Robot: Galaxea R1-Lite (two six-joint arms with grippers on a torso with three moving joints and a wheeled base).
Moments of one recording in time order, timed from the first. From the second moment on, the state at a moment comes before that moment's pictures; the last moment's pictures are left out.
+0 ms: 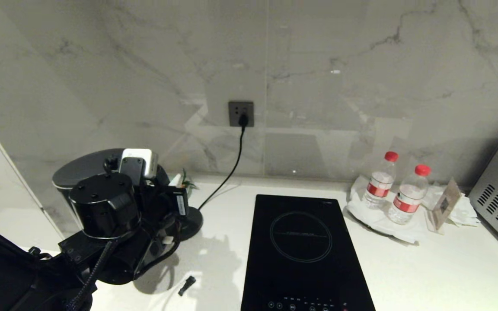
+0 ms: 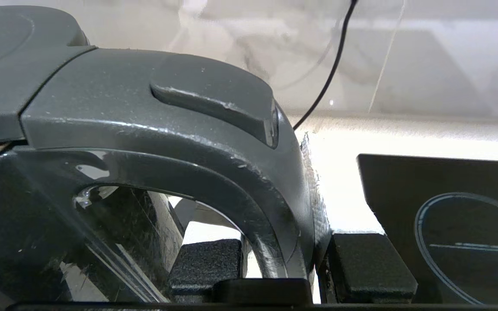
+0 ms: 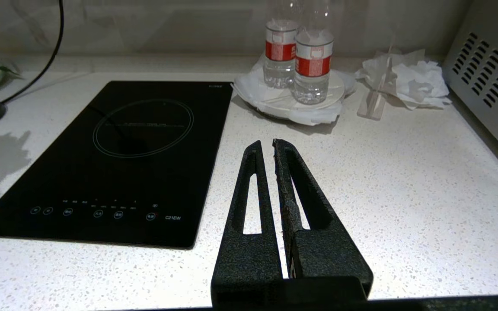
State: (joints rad) left arm -0.56 1.76 -0.50 -1.23 0.54 0.00; right arm 0.00 0.00 0.00 0.00 0.00 -0.01
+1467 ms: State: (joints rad) left arm -0.50 1.77 -0.31 -1.36 0.53 -0.06; right arm 0.00 0.00 0.00 0.00 0.00 -0.01
